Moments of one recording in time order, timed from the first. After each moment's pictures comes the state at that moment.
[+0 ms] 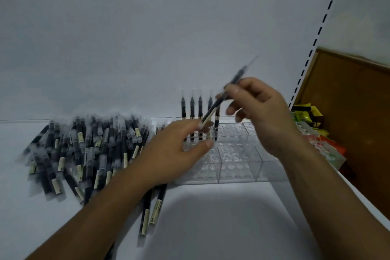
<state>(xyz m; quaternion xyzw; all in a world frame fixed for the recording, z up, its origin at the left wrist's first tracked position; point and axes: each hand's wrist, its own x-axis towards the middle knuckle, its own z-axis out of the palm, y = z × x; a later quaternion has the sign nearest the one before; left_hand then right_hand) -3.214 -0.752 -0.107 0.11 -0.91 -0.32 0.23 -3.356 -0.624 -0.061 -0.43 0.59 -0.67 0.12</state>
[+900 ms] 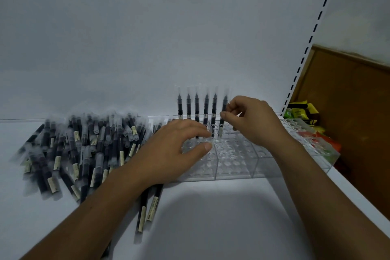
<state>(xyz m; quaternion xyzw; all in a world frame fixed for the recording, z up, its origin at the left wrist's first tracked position) -3.217 -0.757 -0.116 0.06 -0.95 -0.22 0.22 -3.394 -0.634 -0.094 -0.43 0.83 -0.35 -0.03</state>
